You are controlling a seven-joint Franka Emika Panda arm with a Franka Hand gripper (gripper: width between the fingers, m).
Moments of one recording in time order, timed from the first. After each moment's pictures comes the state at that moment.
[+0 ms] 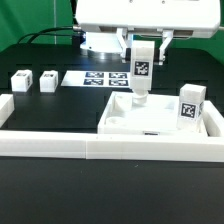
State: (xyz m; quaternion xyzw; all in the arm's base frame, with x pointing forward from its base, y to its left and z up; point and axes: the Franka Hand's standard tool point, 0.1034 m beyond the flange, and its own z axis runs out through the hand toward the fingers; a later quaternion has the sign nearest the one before) arm 0.607 0.023 0.125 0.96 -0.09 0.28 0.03
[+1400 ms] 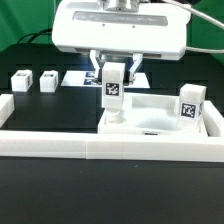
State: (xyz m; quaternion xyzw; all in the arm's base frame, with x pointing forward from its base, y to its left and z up) arm 0.591 -0.015 0.088 0.96 -0.09 0.27 0.04
